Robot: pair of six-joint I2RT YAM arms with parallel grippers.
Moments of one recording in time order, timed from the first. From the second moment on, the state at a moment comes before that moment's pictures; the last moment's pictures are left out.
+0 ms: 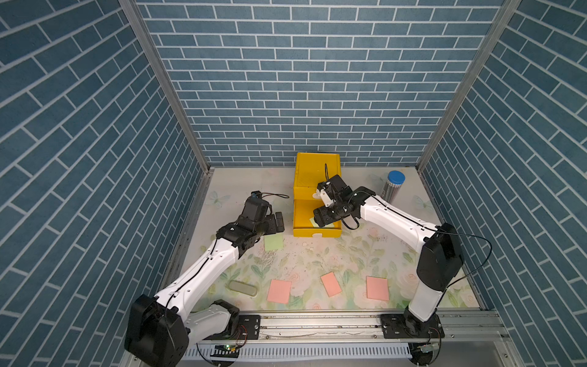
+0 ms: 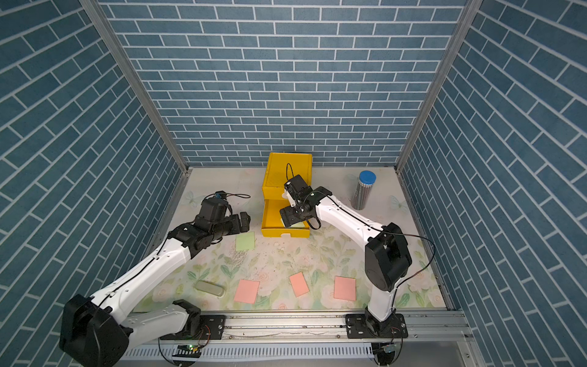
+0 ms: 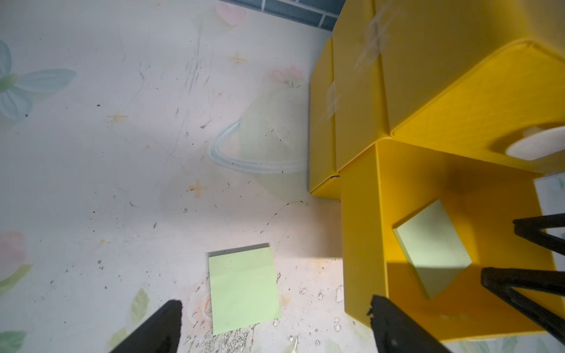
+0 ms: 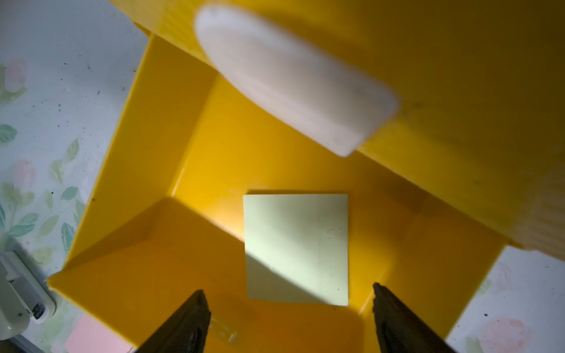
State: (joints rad) left arm -0.44 1.17 0.87 -0.49 -0.12 -0.49; right arm 0.75 1.79 1.54 -0.82 -0.02 0.23
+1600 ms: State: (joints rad) left arm -0.45 1.68 0.91 -0.52 -0.18 -0.47; right arm 0.68 1.20 1.06 -0.64 0.05 0.24
